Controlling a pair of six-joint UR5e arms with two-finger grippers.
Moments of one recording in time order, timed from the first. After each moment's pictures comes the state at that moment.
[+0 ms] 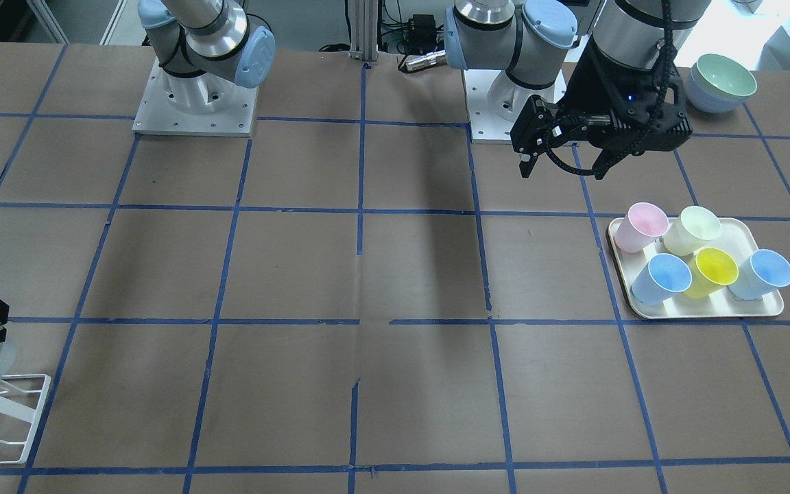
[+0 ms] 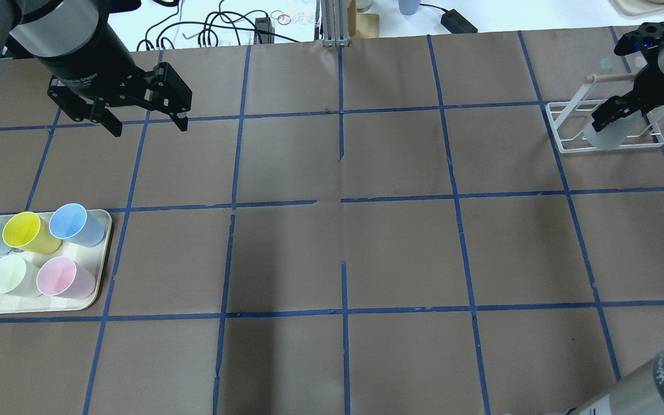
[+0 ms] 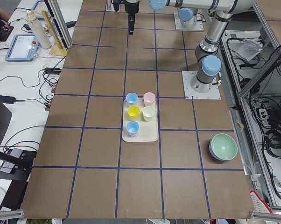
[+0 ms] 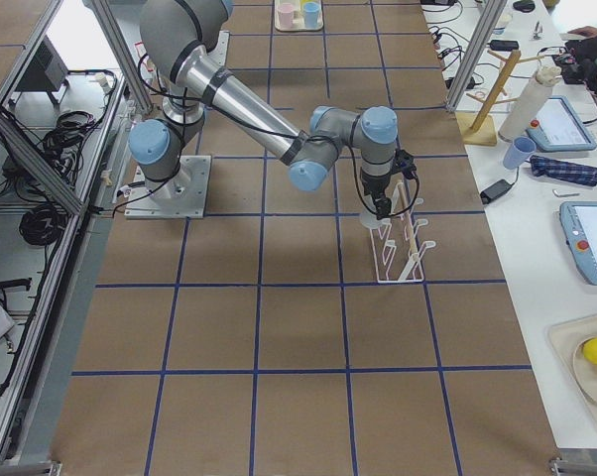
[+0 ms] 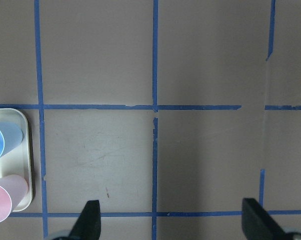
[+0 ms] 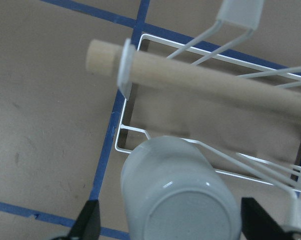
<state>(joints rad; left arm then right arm) -1.55 -1.56 -1.53 -1.58 1.54 0.00 1.10 -1.18 1.65 -2.19 -1.54 -0.75</state>
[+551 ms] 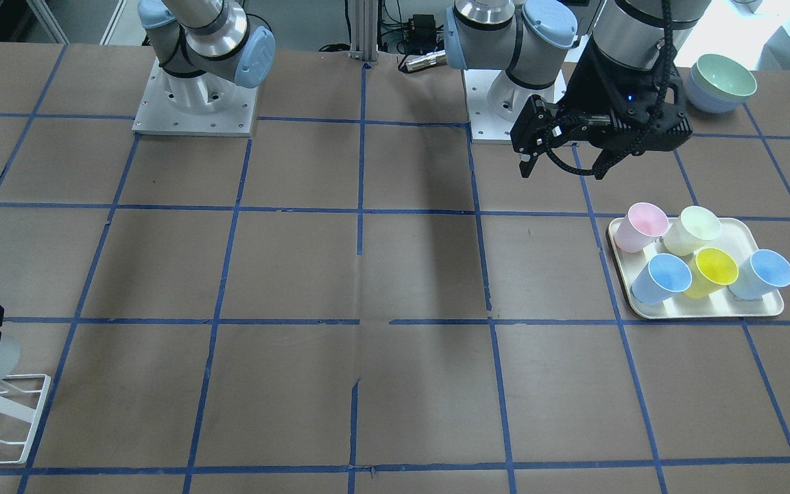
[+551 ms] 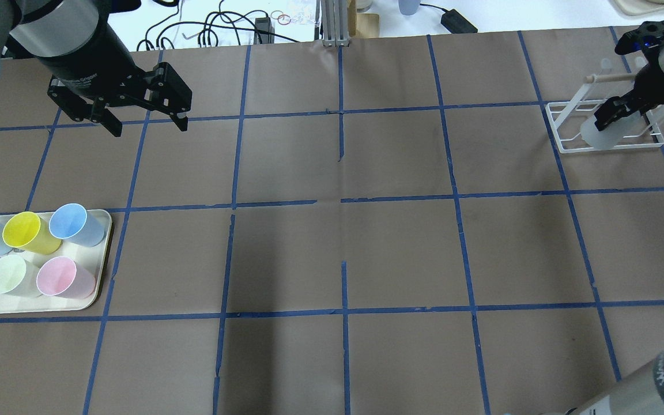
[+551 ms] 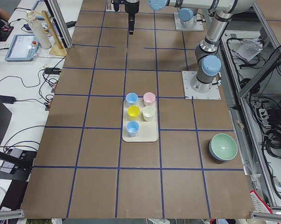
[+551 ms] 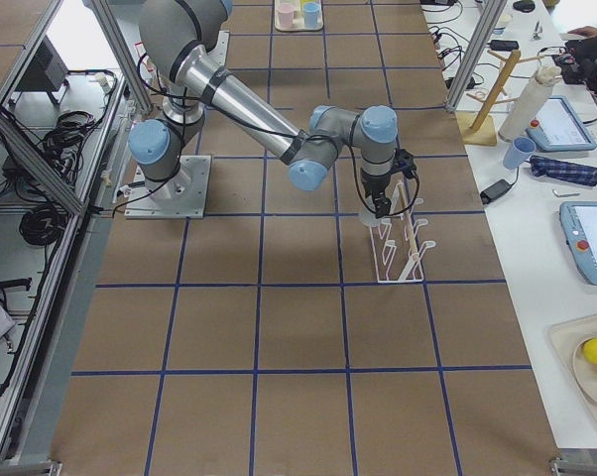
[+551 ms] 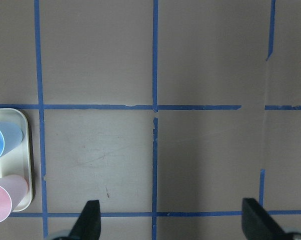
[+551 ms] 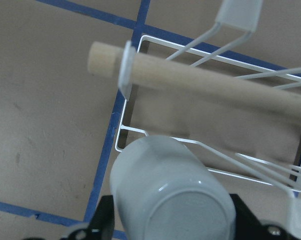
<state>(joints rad) -1.55 -1.56 -1.53 -1.58 1.54 0.00 1.10 -1.18 1.65 -2.19 -1.53 -0.75</state>
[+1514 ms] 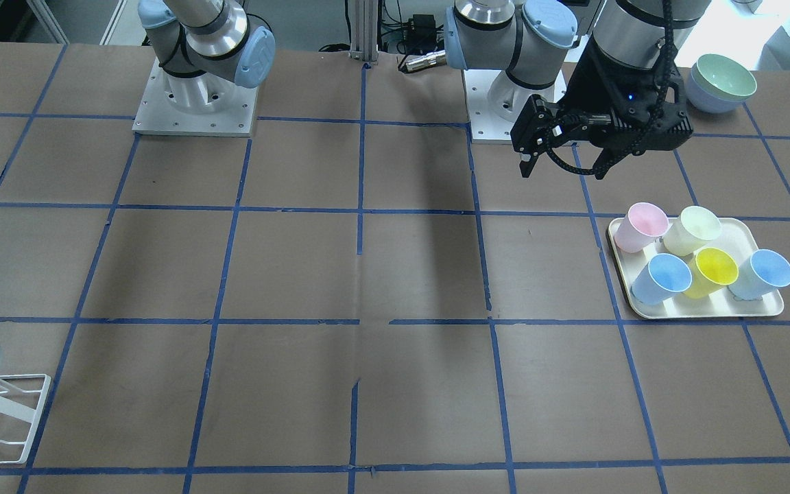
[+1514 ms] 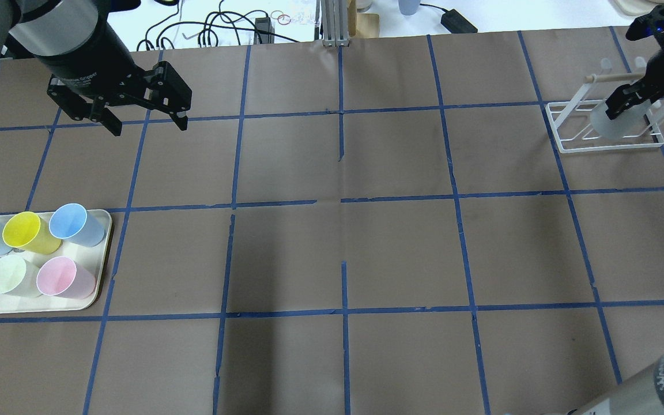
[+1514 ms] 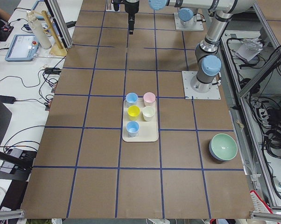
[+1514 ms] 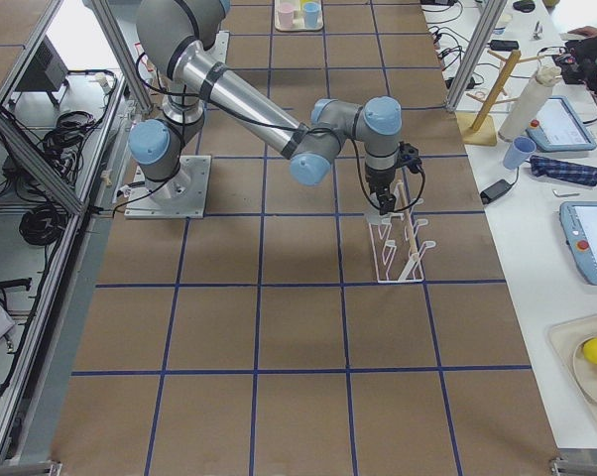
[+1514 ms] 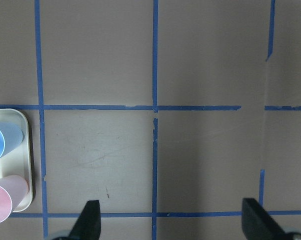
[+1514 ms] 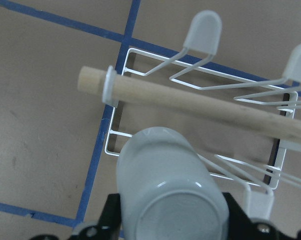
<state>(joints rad) -1.55 -1.56 -1.52 -1.58 1.54 0.00 1.10 -1.21 1.60 -2.14 -1.55 -0.75</state>
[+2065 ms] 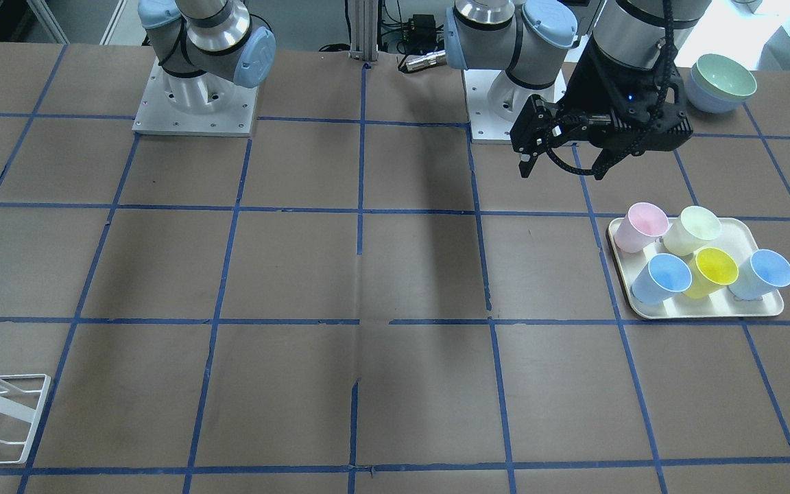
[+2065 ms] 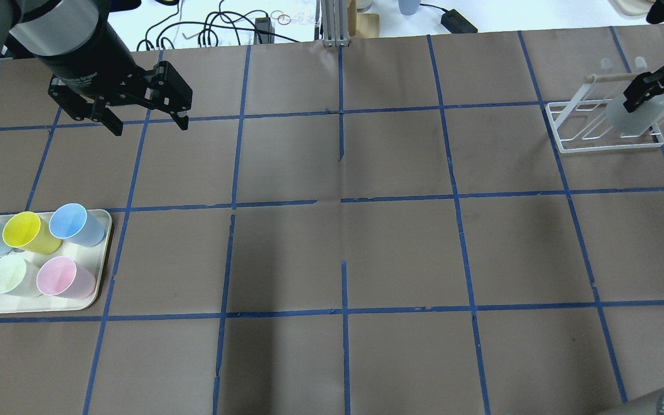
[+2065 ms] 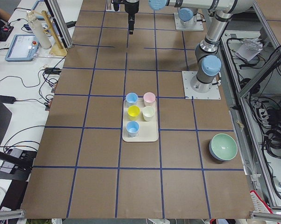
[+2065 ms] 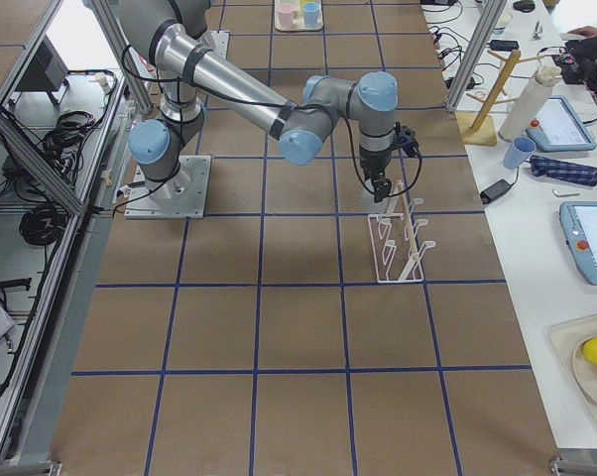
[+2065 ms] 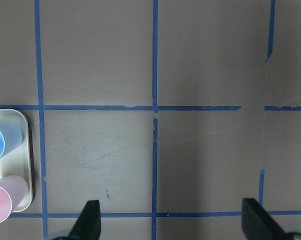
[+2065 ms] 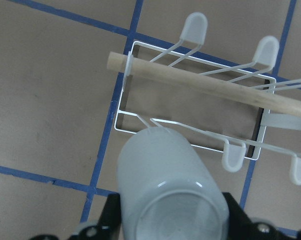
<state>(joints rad) -1.55 -1.56 -1.52 -1.58 1.53 0.00 1.10 -1.31 1.59 -2.04 -1.58 -0.75</state>
